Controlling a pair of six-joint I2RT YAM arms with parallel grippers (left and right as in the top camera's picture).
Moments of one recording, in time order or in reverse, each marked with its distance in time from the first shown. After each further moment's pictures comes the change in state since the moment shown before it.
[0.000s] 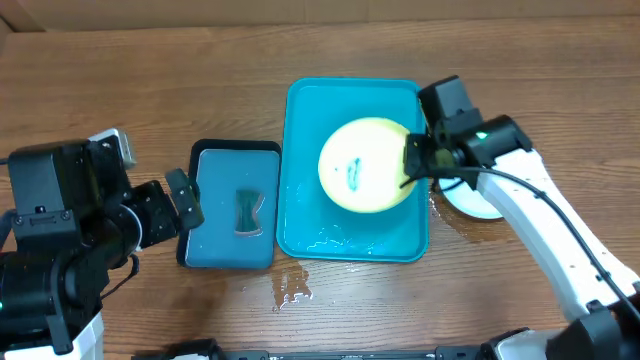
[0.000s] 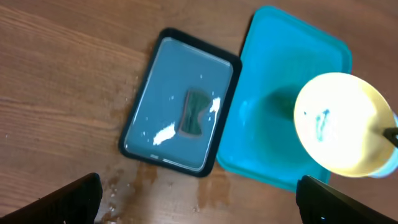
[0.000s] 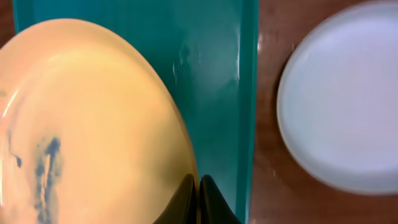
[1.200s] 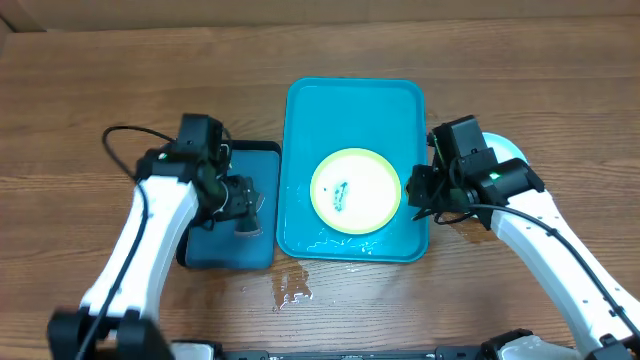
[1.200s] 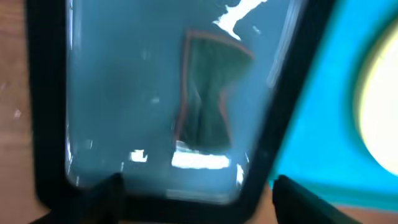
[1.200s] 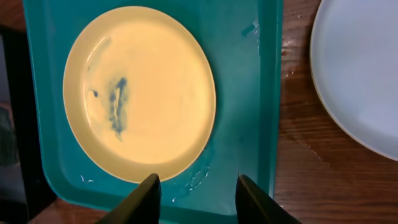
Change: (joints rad) left arm -0.193 0.385 -0.580 0.504 -0.074 0.002; right arm -0.027 -0.156 -0.285 0.158 -0.144 0.039
